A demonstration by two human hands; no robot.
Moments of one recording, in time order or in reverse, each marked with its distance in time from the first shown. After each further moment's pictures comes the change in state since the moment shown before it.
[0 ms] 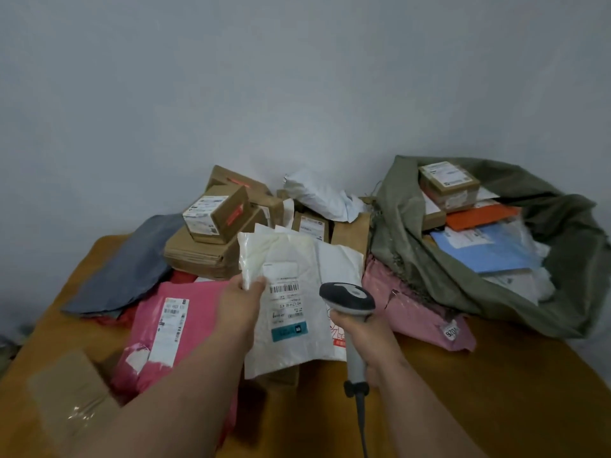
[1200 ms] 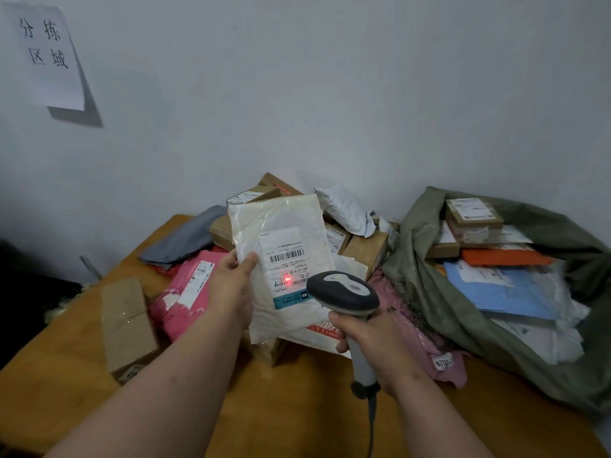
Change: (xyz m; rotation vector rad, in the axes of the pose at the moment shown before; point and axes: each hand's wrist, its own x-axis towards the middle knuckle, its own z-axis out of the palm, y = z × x) left_hand -0.121 0.027 0.025 -0.477 0.244 0.052; right_hand -0.066 -0.040 -0.102 -0.285 -0.443 -0.332
